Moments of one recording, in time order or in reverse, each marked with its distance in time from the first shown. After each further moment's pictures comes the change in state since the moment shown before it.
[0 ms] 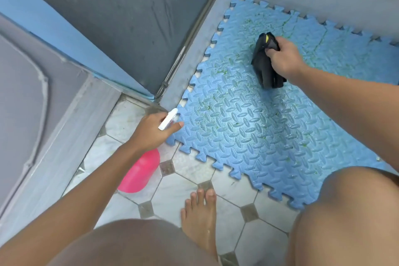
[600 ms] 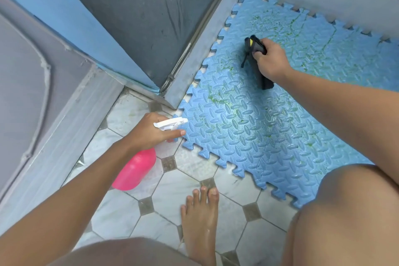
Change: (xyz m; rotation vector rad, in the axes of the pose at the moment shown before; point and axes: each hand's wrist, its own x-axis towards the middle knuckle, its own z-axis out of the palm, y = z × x) left_hand -0.010 -0.022 -0.004 -0.321 -0.190 -0.004; right_hand -0.004 -0.009 0.047 -0.181 -0.010 -0.129
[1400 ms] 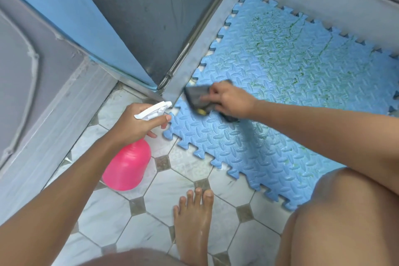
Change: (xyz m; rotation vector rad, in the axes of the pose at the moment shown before) left_hand -0.004 0.007 -0.020 -0.232 0.071 -0.011; right_hand -0.058 0.004 0.084 -0.509 -0.404 -0.888
